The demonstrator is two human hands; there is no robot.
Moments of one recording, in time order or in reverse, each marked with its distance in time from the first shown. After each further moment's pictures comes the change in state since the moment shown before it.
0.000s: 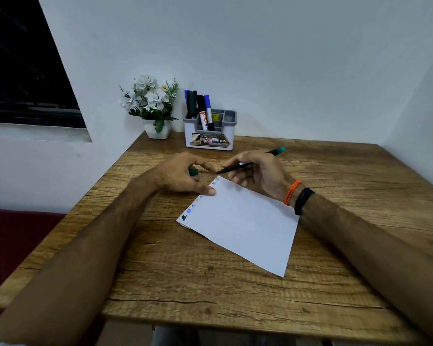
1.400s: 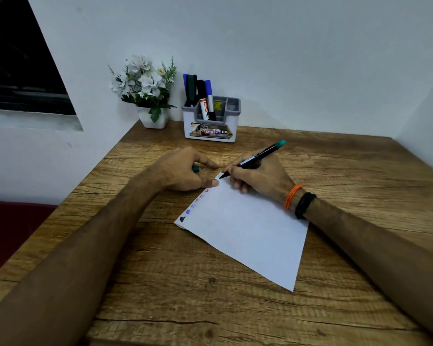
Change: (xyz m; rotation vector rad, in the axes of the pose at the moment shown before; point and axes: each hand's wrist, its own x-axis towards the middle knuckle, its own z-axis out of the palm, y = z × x) left_hand 0.016 -0.002 0.007 0.210 0.031 -0.075; right_hand 0.005 0.018 0.009 -0.424 0.167 -0.090
